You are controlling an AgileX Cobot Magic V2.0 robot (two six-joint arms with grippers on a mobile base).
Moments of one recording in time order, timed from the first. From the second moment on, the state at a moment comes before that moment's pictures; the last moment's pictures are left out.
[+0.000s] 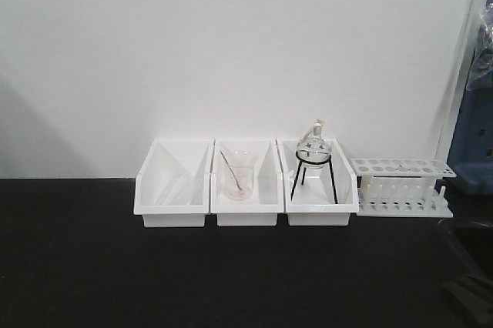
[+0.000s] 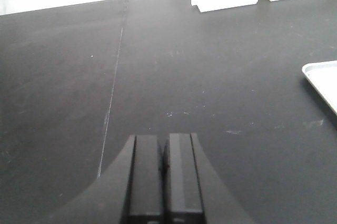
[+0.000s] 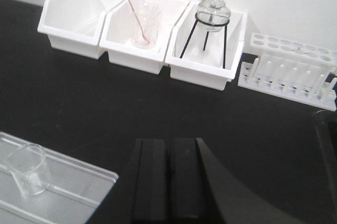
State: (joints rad) left arm -0.04 -0.02 0.03 0.06 0.37 0.02; right arm 0.50 0.72 -0.56 -0.73 0.34 0.72
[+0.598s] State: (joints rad) left arm -0.04 -0.02 0.03 0.06 0.37 0.02; right arm 0.50 0.61 -0.48 -0.59 0.35 0.63
